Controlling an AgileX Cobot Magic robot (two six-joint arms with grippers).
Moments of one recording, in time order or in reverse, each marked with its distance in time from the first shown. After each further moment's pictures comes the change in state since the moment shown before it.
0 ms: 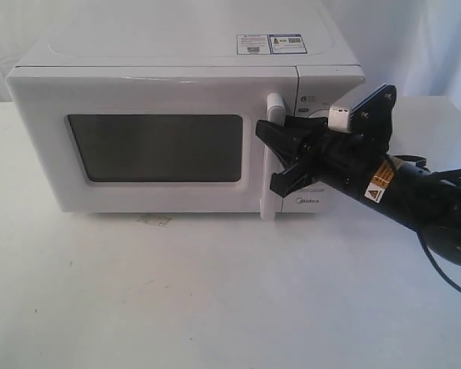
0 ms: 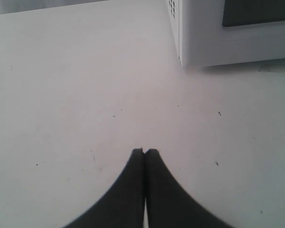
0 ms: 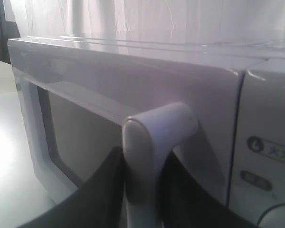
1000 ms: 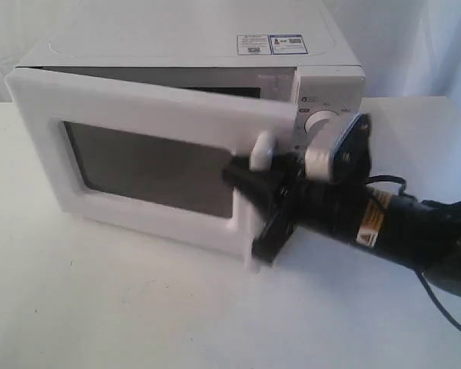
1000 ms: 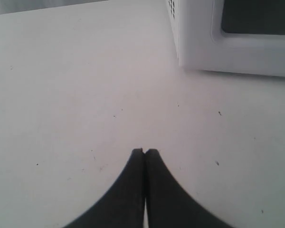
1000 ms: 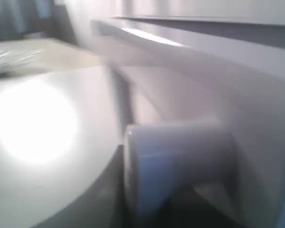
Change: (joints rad) left arm 0.000 0.000 0.000 0.000 0.000 0.000; right arm 0.108 -0.084 0.110 -0.155 -0.031 -0.027
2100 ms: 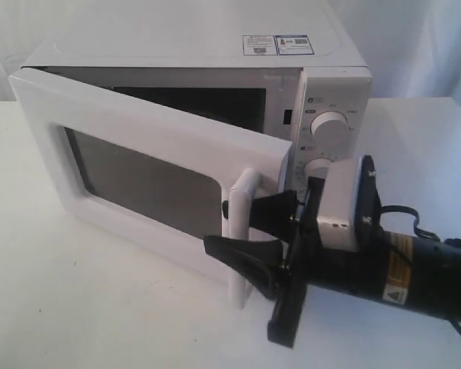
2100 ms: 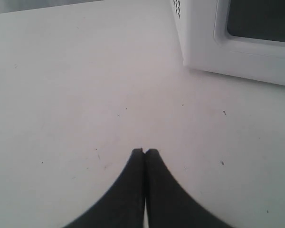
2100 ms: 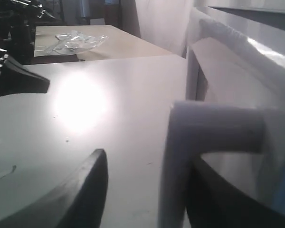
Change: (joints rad) left arm 0.000 0.000 0.000 0.000 0.000 0.000; right arm 0.039 -0.166 0.163 -0.090 0.026 0.007
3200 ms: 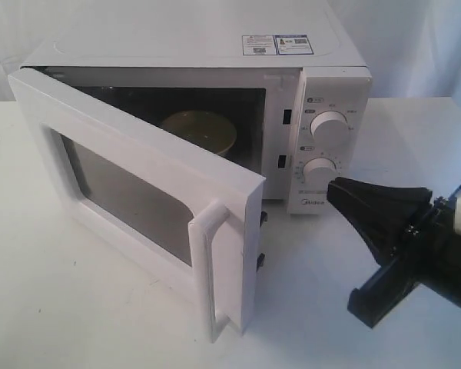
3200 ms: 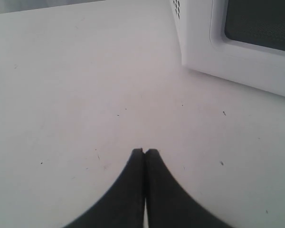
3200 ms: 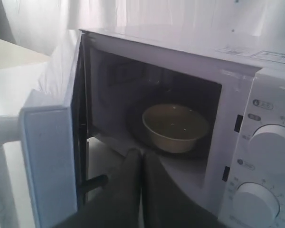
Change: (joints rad) left arm 0.000 0.000 0.000 0.000 0.000 0.000; right arm 0.006 -0.631 0.185 0.399 0.542 0.025
